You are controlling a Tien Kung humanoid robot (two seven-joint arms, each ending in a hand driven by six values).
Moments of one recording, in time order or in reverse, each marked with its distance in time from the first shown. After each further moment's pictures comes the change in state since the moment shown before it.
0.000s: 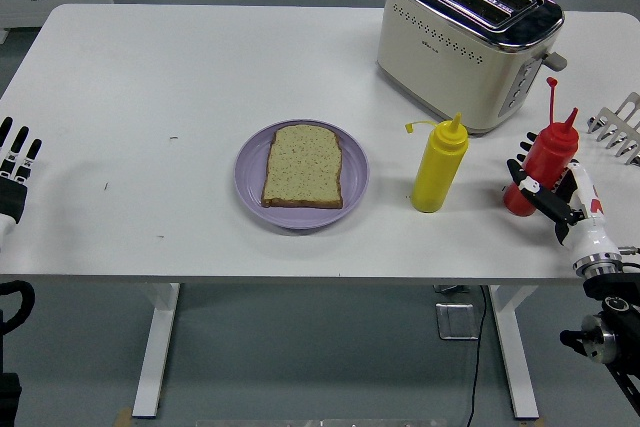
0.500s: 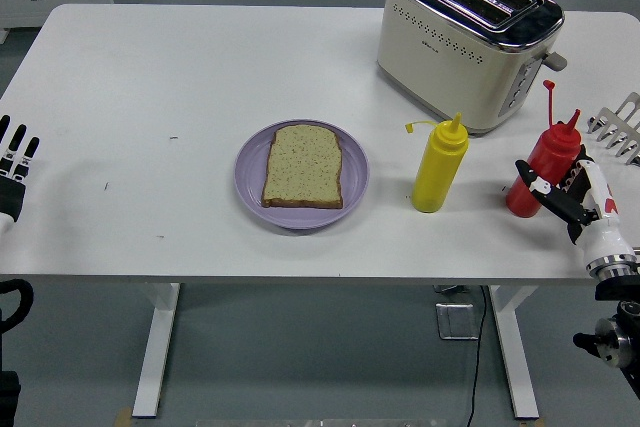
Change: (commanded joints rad) left arm -0.006 0.000 -0.007 -0.001 0.000 -0.001 0.000; right arm -0.055 -0.027 0.069 0.082 -0.056 0.034 -0.008
